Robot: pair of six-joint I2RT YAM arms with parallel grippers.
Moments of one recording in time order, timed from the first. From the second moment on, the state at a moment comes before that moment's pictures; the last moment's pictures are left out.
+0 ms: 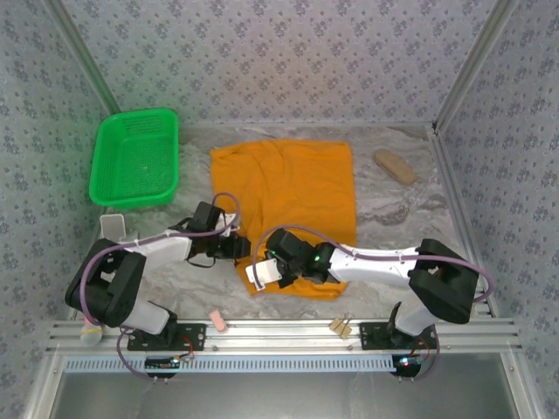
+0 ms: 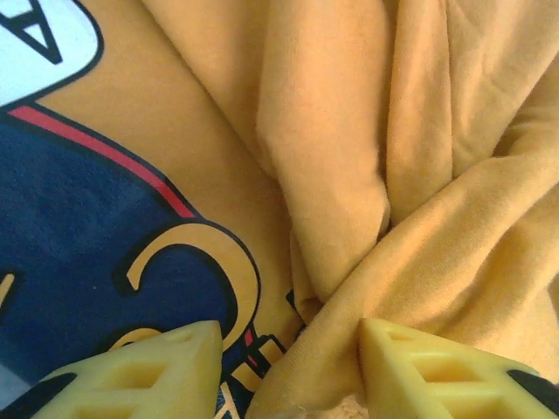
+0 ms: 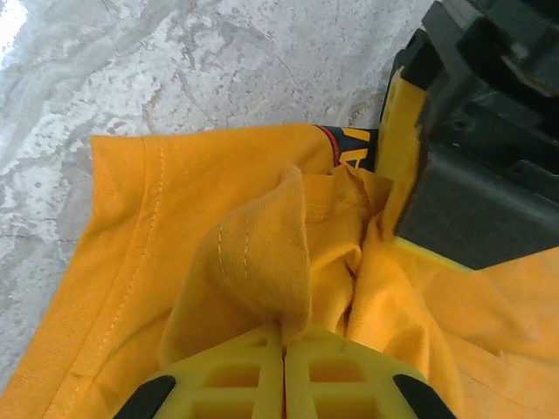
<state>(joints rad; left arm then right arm) -0.46 1.45 0.58 -0.18 0.45 -0.41 1.11 1.52 0.83 -0.17 -0.01 -0.94</state>
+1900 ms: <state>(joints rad) -0.36 1.54 0.77 -0.45 0.28 -0.49 1.05 1.74 1.00 -0.14 -0.26 -0.90</state>
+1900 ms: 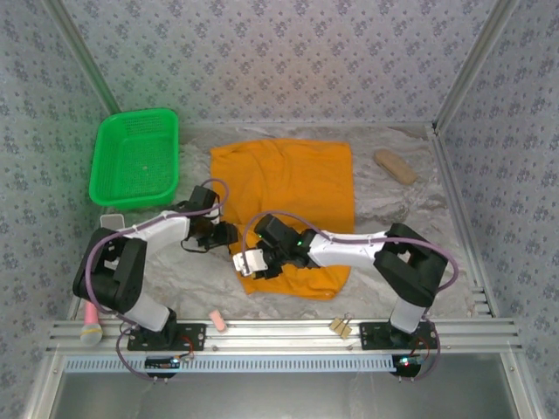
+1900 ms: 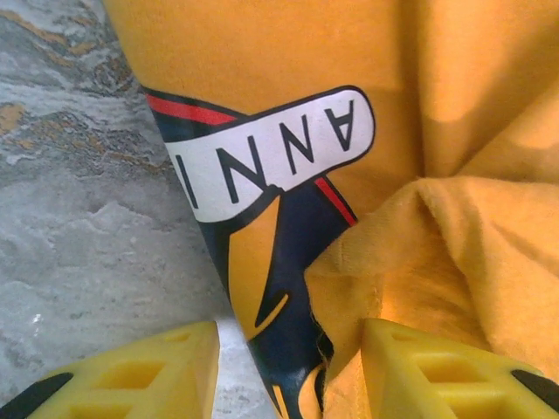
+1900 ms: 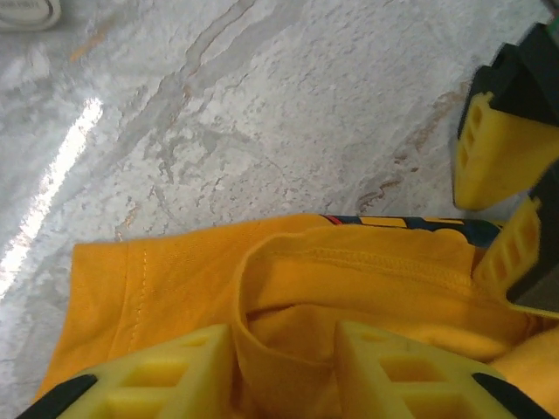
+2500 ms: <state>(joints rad) -0.37 1.59 0.86 -0.48 0.29 -0.48 1.15 1.49 0.99 -0.30 -0.08 -1.06</state>
